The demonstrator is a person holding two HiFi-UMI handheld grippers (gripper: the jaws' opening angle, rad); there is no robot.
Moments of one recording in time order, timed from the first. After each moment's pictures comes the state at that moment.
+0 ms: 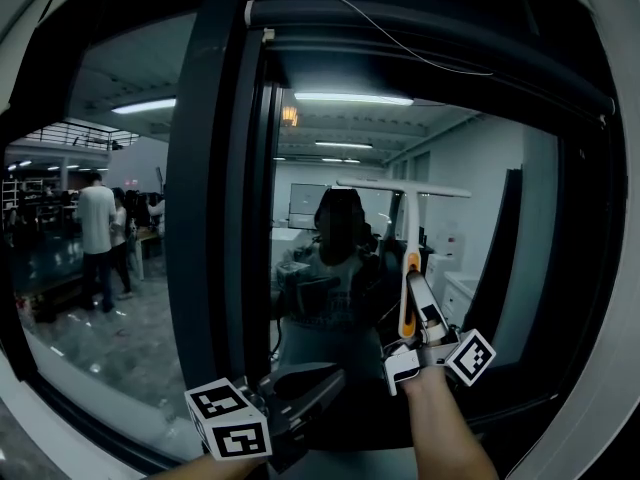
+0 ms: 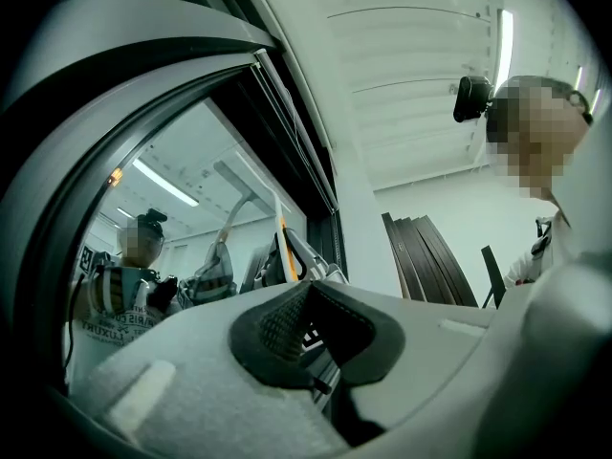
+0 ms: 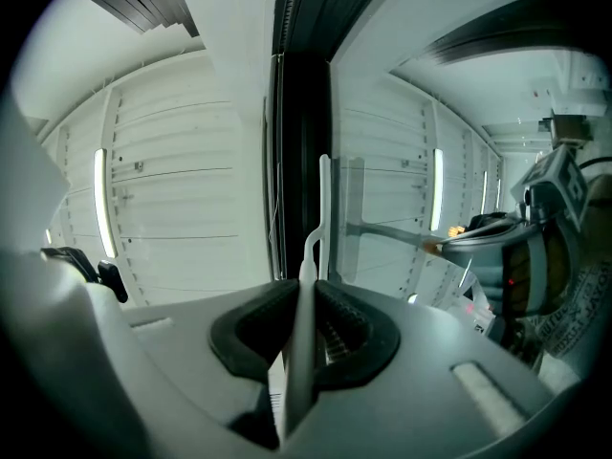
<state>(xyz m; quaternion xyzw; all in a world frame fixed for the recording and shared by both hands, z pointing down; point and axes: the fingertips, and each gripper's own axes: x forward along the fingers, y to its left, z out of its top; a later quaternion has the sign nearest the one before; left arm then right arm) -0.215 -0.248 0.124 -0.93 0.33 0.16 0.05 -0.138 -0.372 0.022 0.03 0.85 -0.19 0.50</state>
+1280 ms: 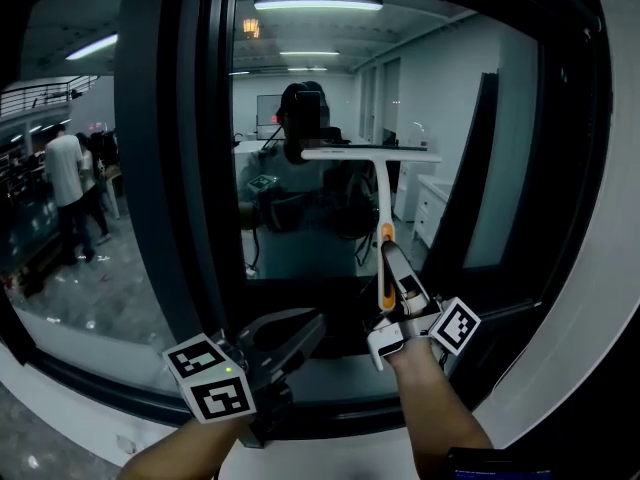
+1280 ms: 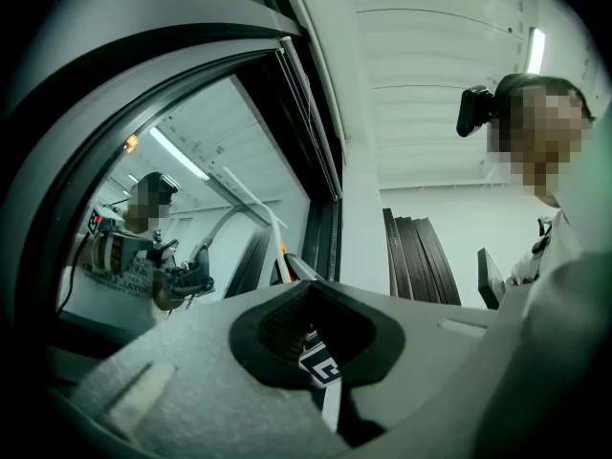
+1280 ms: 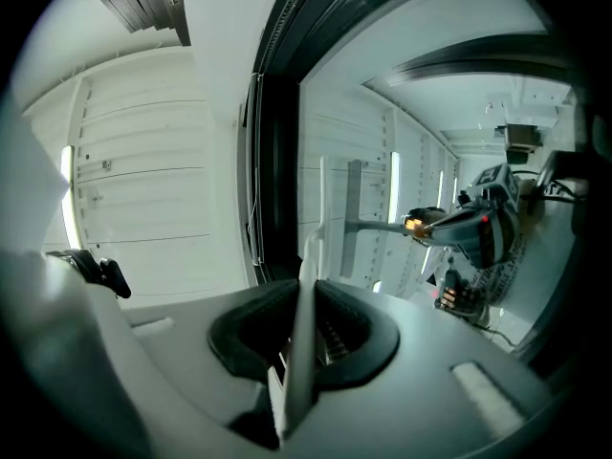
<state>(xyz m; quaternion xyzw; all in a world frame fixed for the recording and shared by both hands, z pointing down) -0.202 -0.225 0.191 -0.93 0.32 0.16 -0.03 -0.122 -0.344 0.154 -0.04 0.84 -0.27 0.46</state>
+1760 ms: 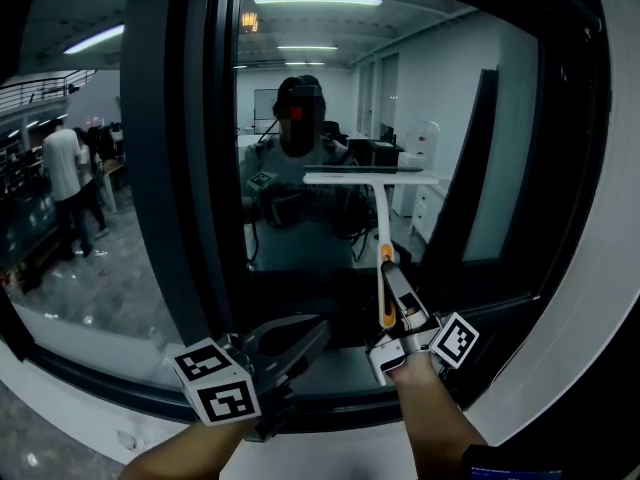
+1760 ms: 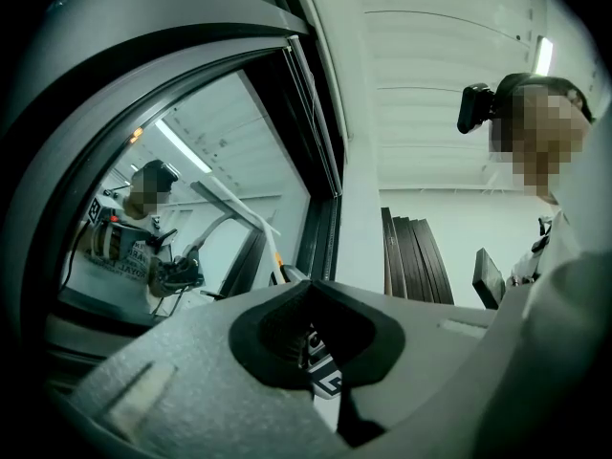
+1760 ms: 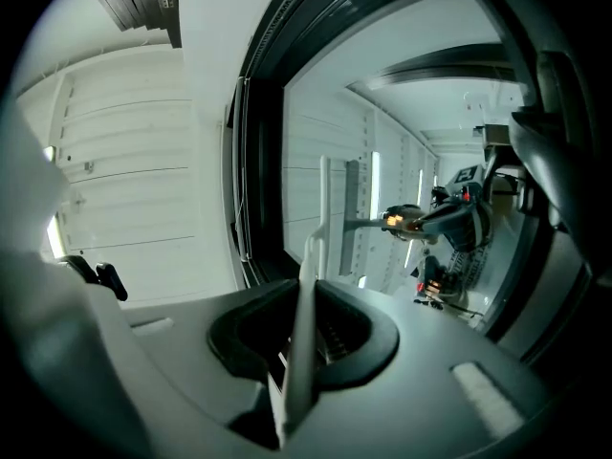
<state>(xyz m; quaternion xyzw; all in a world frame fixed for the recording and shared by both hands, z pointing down) -0.201 -0.214 0.211 -0.94 0.31 0.16 -0.05 -0.121 -0.331 0.200 -0.07 0.83 -0.32 0.45</state>
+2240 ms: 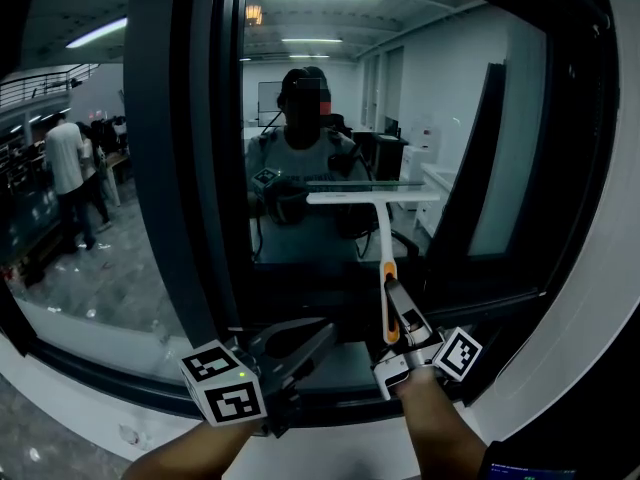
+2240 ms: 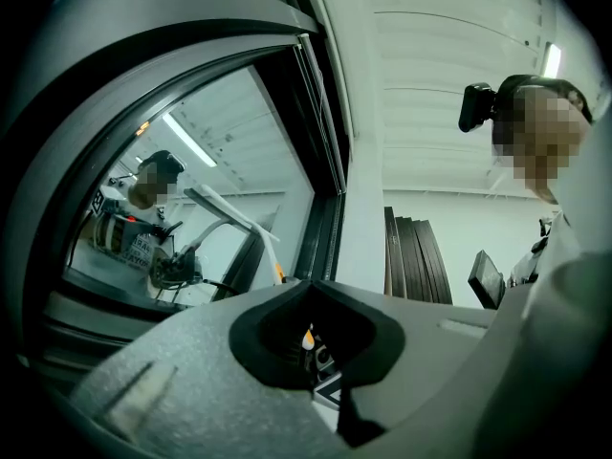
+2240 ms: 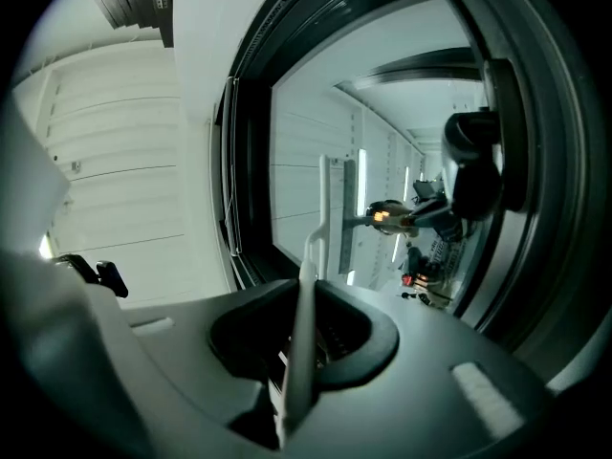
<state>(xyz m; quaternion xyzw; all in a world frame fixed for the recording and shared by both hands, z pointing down) -0.203 -0.215 0.229 -0.93 0.31 0.16 -0.08 -0.124 -0.320 0.240 -0.09 0.83 -0.35 0.43</state>
